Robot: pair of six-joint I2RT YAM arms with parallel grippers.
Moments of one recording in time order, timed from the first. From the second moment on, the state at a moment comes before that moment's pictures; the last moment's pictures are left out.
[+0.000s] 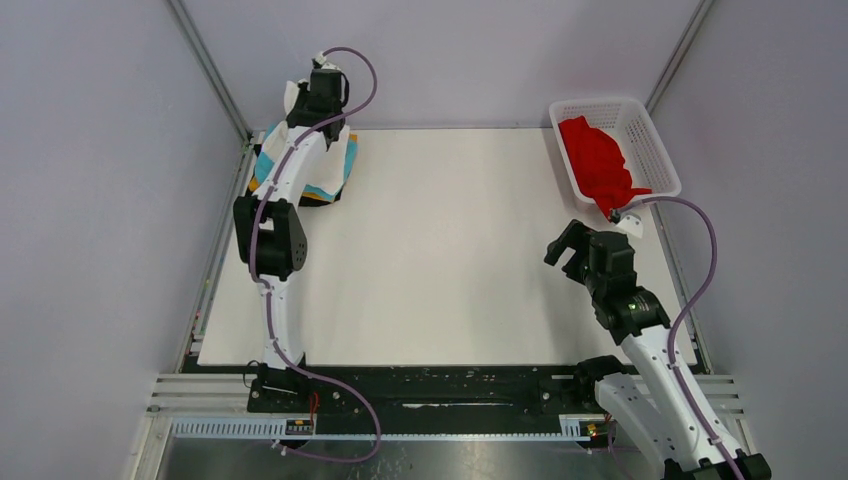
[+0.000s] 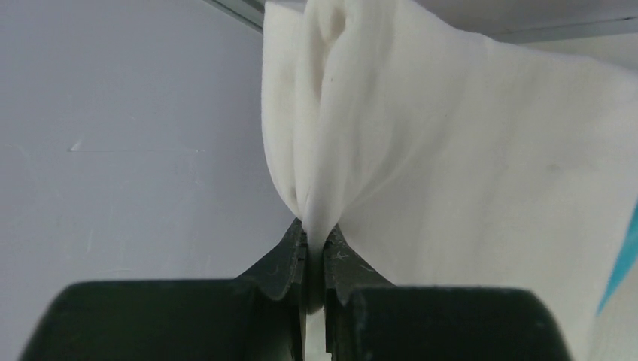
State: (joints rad) left arm -0.17 2.17 2.12 -0.46 -0.76 0.38; right arm 0.23 0.68 0.62 -0.49 0.24 0.60
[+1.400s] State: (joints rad) left arm 0.10 2.31 2.04 -0.29 -0.35 -0.14; right arm 0.23 0.78 0.67 -0.56 0.40 0.55
